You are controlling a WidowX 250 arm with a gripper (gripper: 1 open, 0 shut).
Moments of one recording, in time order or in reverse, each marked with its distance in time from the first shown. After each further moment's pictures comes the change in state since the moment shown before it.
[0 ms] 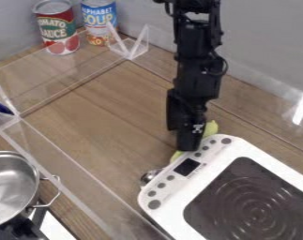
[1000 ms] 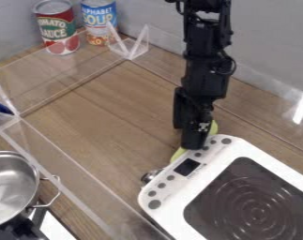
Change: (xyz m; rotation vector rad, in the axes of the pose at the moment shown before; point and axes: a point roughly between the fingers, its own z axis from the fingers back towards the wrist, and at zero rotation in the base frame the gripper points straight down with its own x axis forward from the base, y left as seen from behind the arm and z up) arm 0.009 0.000 0.000 0.013 0.022 -0.052
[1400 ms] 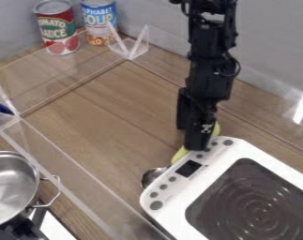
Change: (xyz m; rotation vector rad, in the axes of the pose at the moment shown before) arm 0.004 -0.002 -0.001 0.005 0.012 -0.022
